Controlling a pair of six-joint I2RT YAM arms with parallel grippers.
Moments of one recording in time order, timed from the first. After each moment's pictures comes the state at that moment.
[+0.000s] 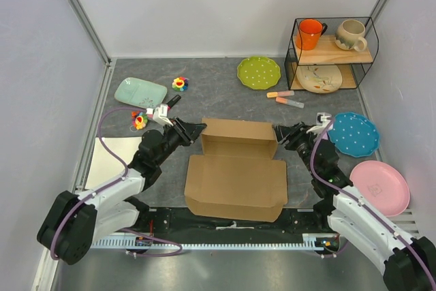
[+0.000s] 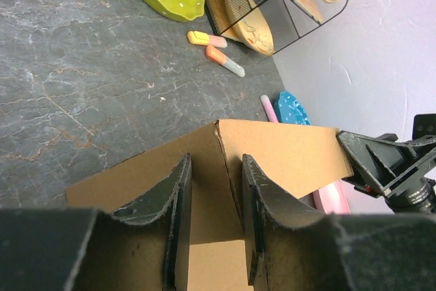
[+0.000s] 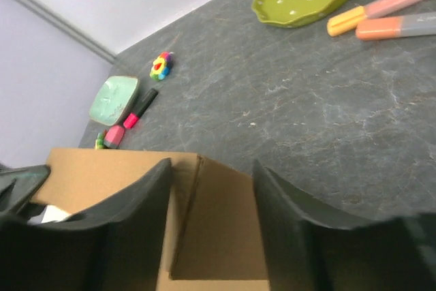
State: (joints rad) left arm -0.51 1.06 0.30 0.68 0.11 -0.84; right arm 0.44 0.70 0.25 0.38 0.10 0.70
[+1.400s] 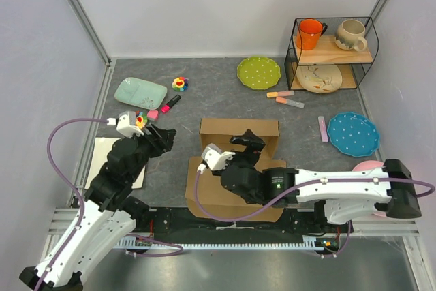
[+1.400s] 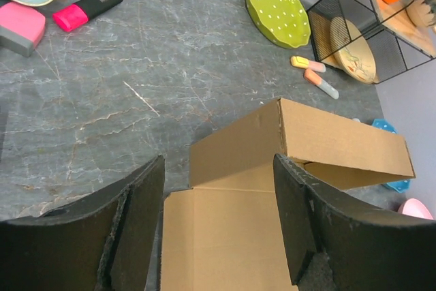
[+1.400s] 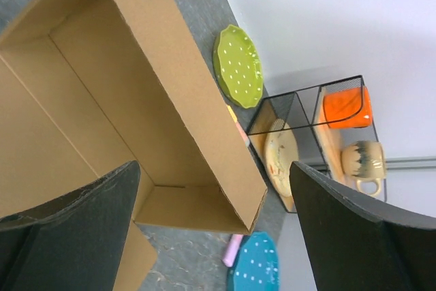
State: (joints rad) left arm -0.51 0.47 0.60 -0.39 -0.24 -0.67; right arm 1.46 1.24 0.99 -0.32 1.06 -0.40
